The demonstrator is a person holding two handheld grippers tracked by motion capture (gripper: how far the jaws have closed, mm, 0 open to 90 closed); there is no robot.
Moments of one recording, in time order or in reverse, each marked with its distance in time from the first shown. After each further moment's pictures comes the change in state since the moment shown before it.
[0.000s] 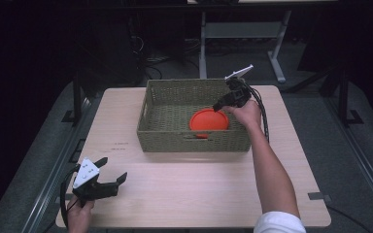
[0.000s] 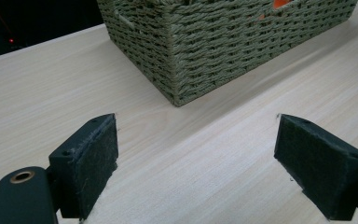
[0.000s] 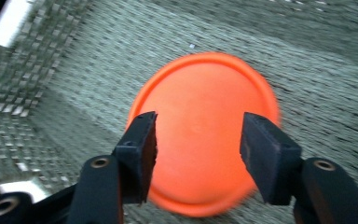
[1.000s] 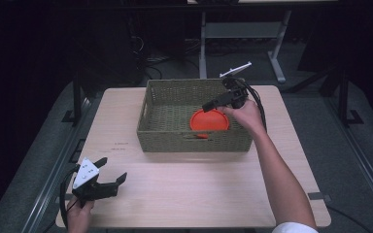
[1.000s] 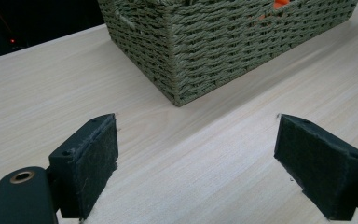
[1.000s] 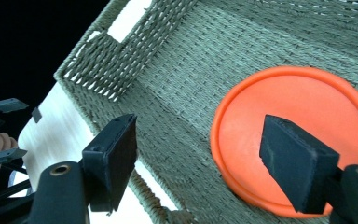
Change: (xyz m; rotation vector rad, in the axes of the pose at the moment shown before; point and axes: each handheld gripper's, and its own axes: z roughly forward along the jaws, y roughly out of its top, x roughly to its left) left arm 0.000 0.000 -0.001 -0.003 0.006 0.003; right arm 0.042 -0.011 -0.028 -0.041 0.189 -0.124
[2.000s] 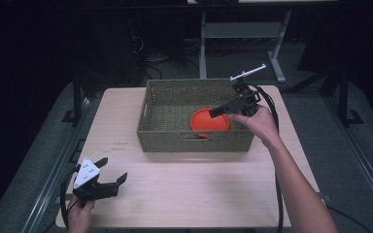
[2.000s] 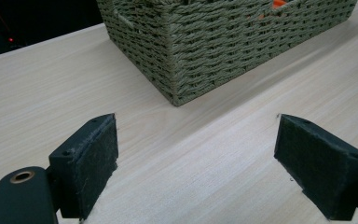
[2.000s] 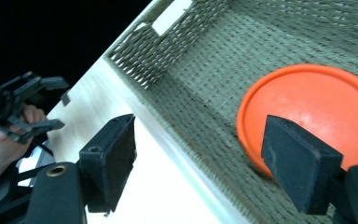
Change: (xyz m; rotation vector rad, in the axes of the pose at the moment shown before) left arm -0.001 0.000 0.001 0.002 -0.004 -0.004; right arm 0.029 -0.033 -0.042 -0.063 0.052 -0.094
